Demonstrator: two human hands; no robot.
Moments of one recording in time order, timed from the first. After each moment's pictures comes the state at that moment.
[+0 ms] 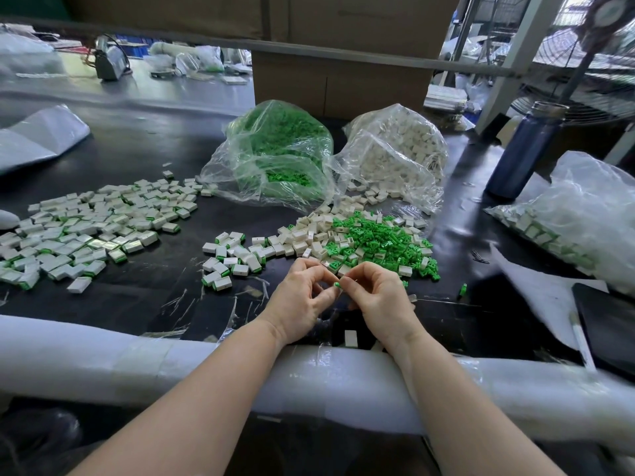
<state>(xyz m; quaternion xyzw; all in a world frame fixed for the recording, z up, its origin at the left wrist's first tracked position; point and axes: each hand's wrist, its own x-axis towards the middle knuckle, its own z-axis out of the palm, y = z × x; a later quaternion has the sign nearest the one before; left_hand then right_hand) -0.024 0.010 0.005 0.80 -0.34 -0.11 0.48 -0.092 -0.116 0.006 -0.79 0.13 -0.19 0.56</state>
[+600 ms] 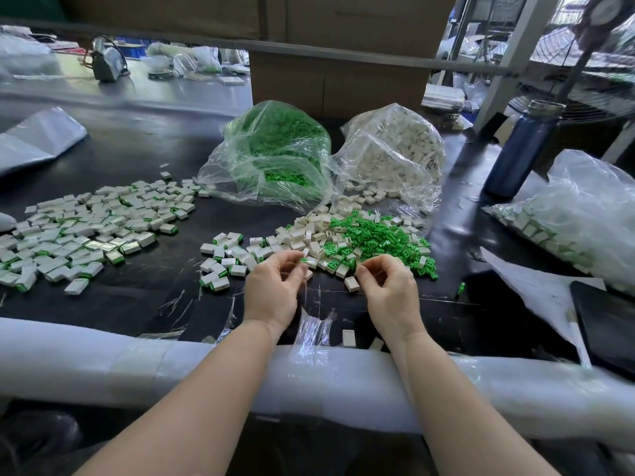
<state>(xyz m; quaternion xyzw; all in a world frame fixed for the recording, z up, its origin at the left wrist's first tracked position) -0.017 0.015 0.003 0.80 -0.16 0.03 0.58 -0.093 -0.122 0.005 -0.82 0.22 -0.29 0.45</state>
